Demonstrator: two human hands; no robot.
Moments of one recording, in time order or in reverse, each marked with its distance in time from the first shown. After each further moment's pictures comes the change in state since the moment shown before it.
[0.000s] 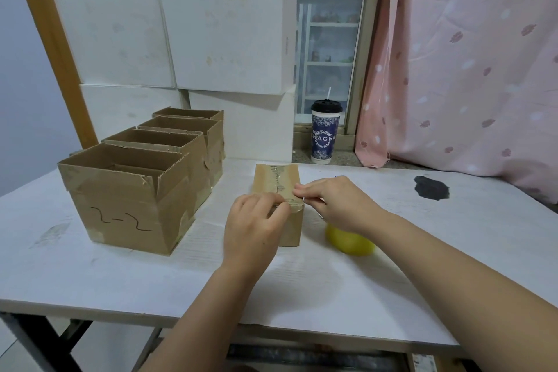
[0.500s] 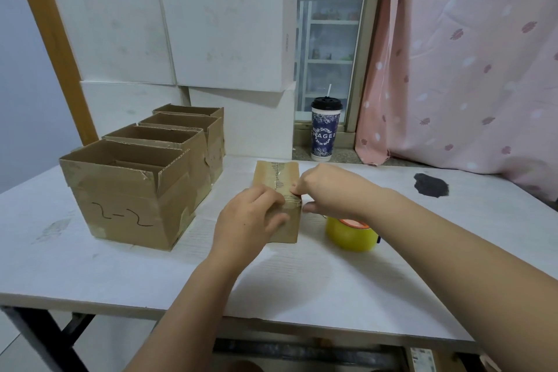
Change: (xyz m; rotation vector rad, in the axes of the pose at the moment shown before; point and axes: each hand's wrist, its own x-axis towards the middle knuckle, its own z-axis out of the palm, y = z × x) left_hand 0.007 -0.007 -0.022 -0.250 -0.232 -0.224; right_hand 0.017 -0.028 -0.026 -0.493 -0.289 -0.095
